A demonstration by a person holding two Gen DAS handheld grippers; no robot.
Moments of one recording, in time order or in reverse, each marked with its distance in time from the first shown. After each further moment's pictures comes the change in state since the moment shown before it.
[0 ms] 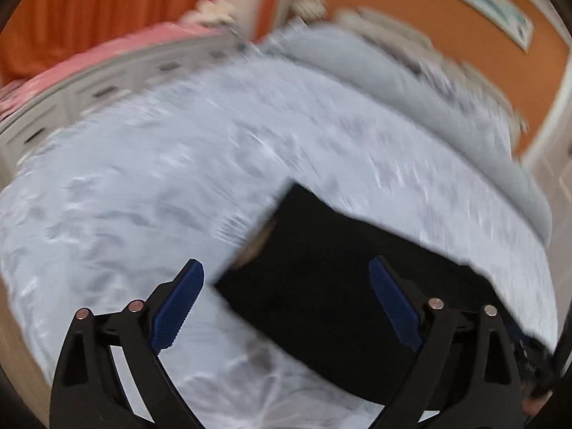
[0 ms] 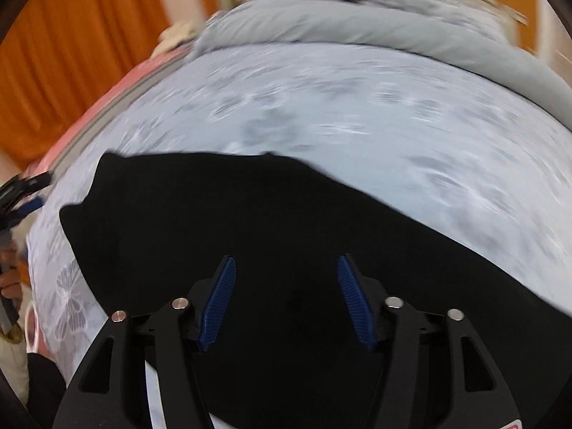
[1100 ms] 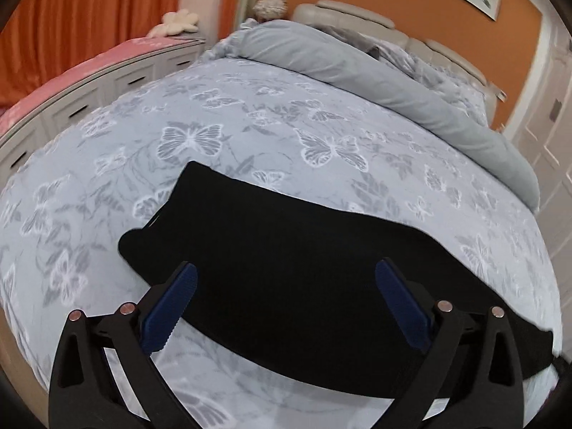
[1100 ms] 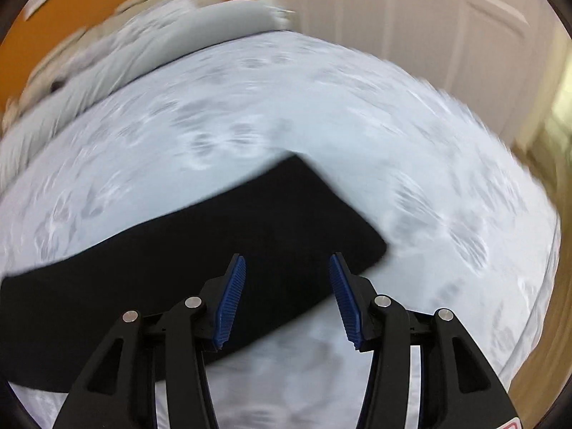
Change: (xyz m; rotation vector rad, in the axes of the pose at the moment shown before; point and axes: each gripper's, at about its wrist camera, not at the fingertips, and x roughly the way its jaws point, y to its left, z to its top) left arm -0.018 -0.102 -0.032 0.055 -0.054 -0.013; right arm -0.231 -0.355 -0.219 0.806 -0.095 -0.625
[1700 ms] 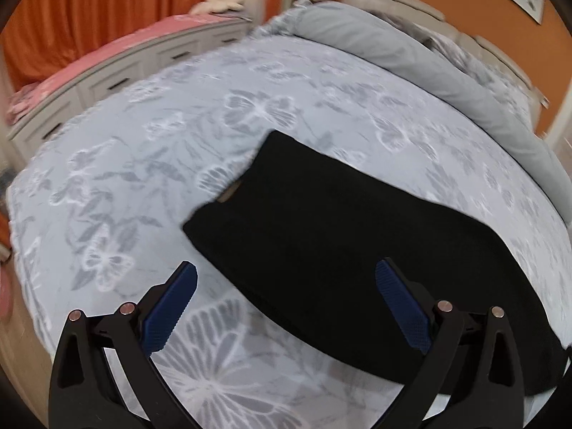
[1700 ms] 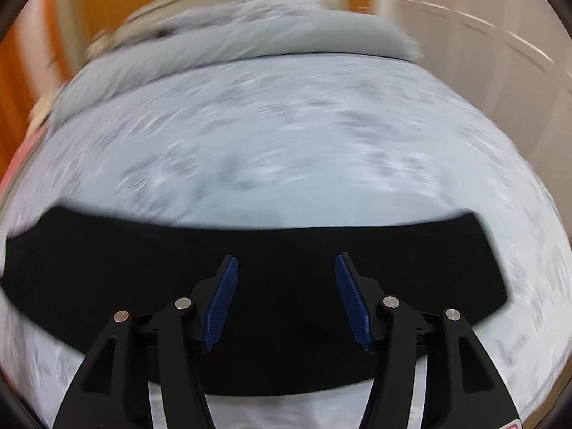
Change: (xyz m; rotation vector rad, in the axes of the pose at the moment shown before) left arm 0.027 0.062 -0.010 -0.044 0.087 0.132; right arm -0.026 0.132 -0.005 -0.303 -0.046 0.174
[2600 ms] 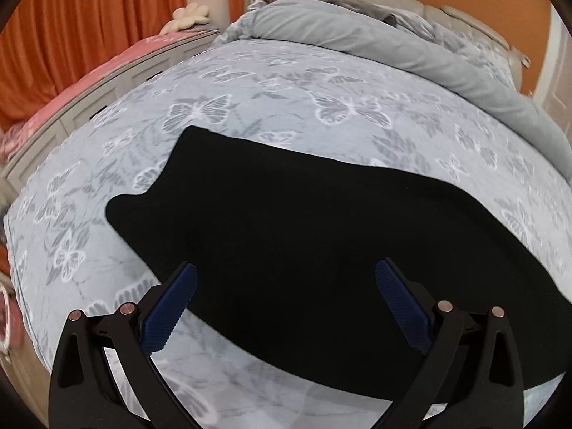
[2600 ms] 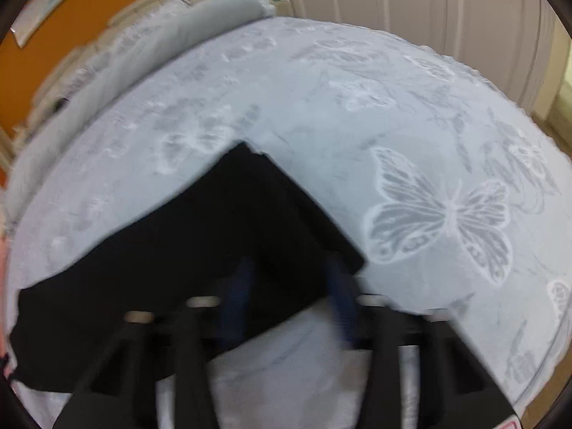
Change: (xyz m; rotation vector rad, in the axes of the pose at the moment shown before) left arm 0.005 -0.098 -0.030 0.138 -0.022 0.029; right arm 0.036 -0.165 -0.039 0.335 0.079 -0.112
